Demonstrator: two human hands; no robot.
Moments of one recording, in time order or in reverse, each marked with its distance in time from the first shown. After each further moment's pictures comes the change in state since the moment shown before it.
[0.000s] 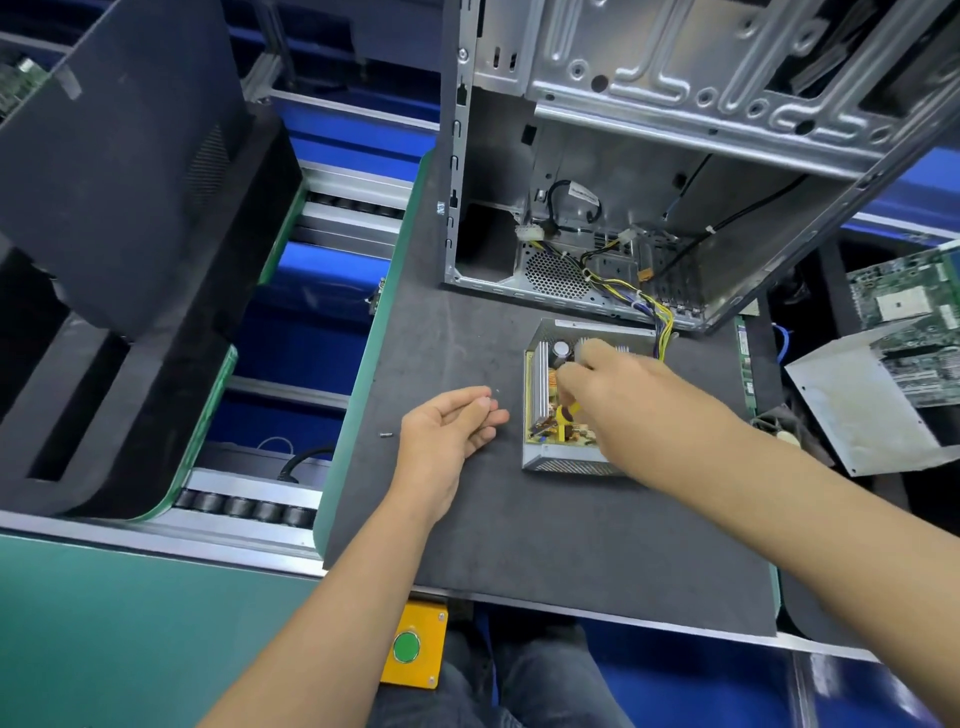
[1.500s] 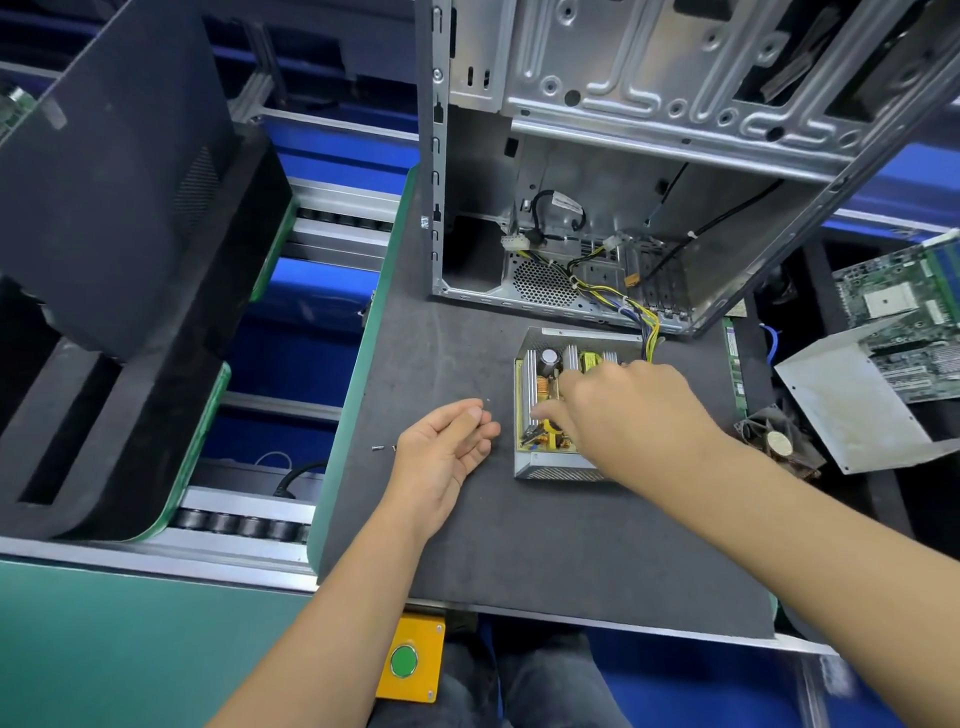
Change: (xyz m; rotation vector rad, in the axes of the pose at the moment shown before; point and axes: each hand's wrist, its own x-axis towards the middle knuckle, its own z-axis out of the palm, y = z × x) left_hand 0.002 -0.005 -0.003 -0.126 -0.041 -0.104; right_hand -0.001 -0.002 0.002 -0.165 0.094 0.120
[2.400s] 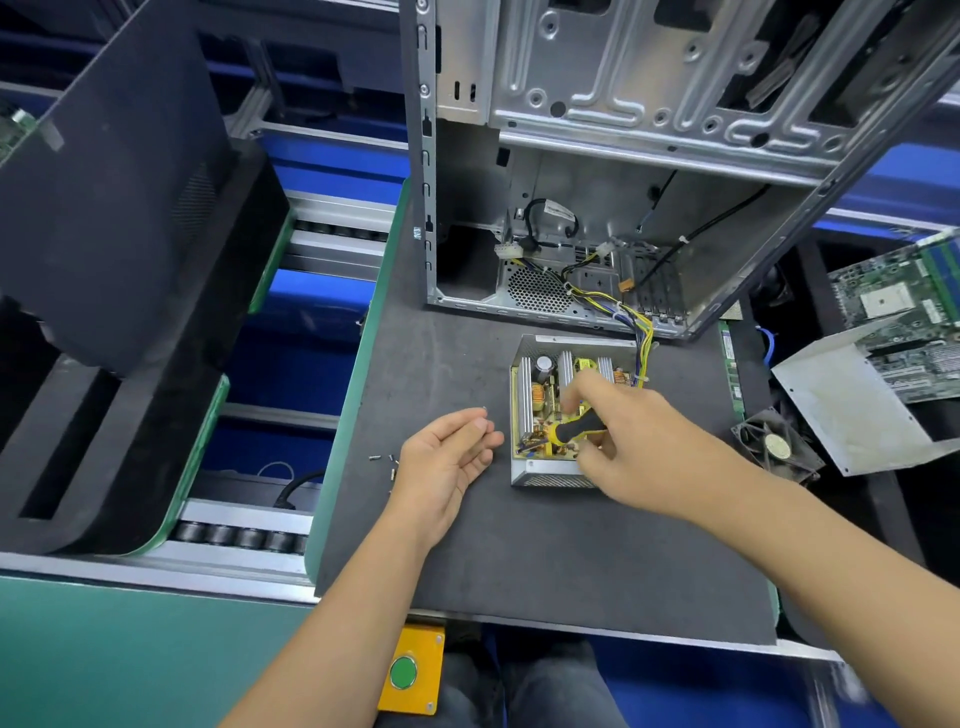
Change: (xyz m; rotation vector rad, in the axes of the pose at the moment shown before) left_hand 0.000 -0.003 0.007 0.042 0.011 -0.013; right_hand -0.018 0.023 0.028 0.827 -0.081 0.018
